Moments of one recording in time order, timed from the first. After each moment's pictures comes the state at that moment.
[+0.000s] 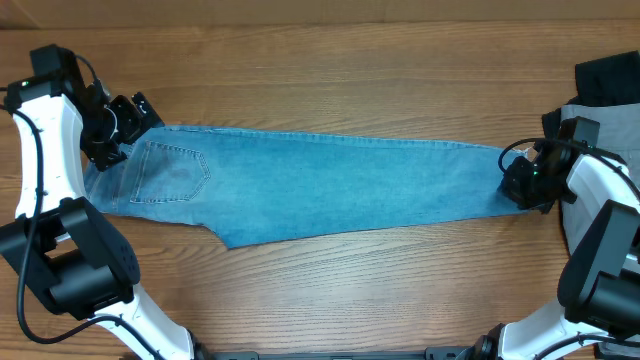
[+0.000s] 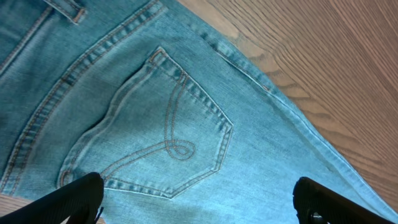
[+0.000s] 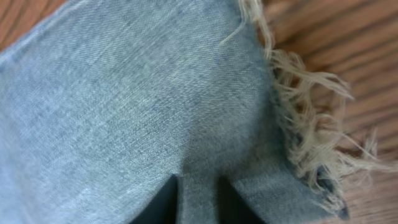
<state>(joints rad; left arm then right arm) 0.37 1.98 1.75 -1.14 0.27 -0.31 -0.38 1.82 1.11 -0.71 -0.24 0.22</state>
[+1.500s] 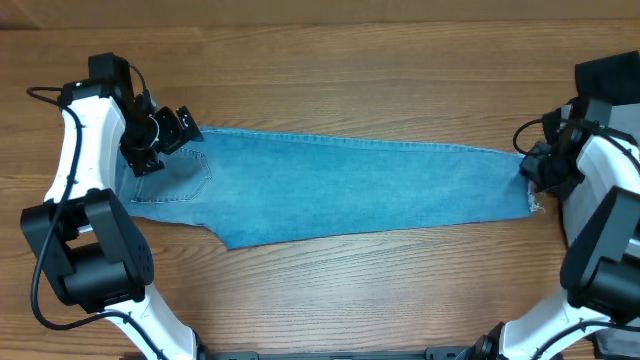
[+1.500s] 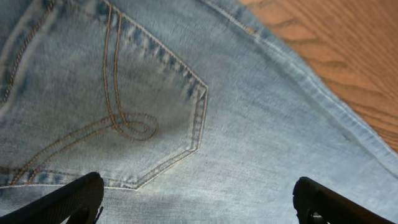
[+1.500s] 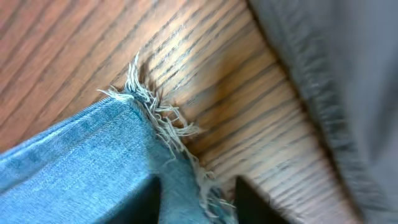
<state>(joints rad) 0.24 1.98 1.62 -1.10 0.27 -0.31 -0.39 1.90 1.27 -0.74 0.00 0.31</state>
